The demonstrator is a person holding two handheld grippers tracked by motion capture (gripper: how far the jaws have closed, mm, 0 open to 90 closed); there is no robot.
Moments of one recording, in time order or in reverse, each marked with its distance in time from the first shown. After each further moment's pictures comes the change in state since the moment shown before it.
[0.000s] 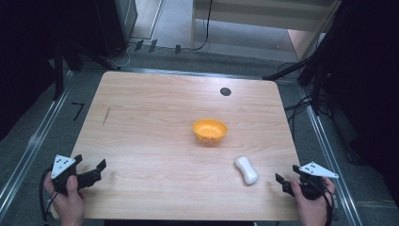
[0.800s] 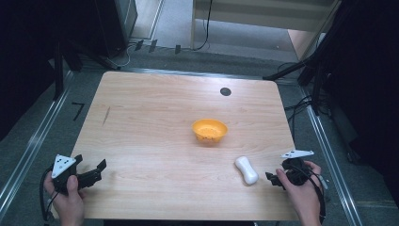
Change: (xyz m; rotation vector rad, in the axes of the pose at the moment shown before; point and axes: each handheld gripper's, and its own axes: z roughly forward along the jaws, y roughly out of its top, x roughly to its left) left arm 0.000 0.000 0.000 0.007 -0.001 0.006; right arm 0.022 0.045 0.024 0.303 0.011 -0.060
